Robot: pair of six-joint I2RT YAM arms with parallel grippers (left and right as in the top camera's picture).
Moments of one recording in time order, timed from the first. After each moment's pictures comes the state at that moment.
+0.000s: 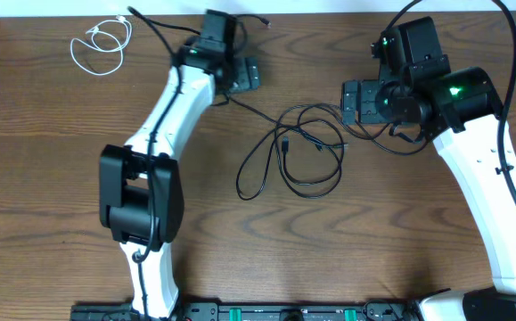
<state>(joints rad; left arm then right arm) -0.27 2.08 1.73 -0.71 -0.02 -0.42 0.32 1.58 1.69 -1.16 0.03 0.29</state>
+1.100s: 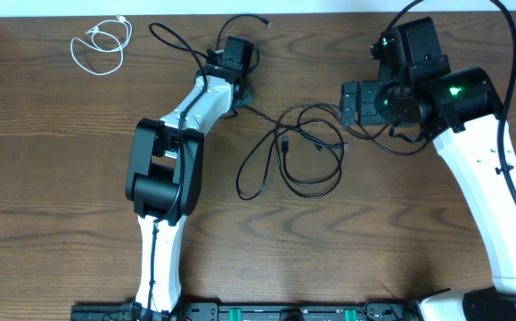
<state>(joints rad) -0.29 2.30 1.71 -0.58 -0.23 -0.52 0.32 1.58 1.69 -1.17 0.02 0.29</state>
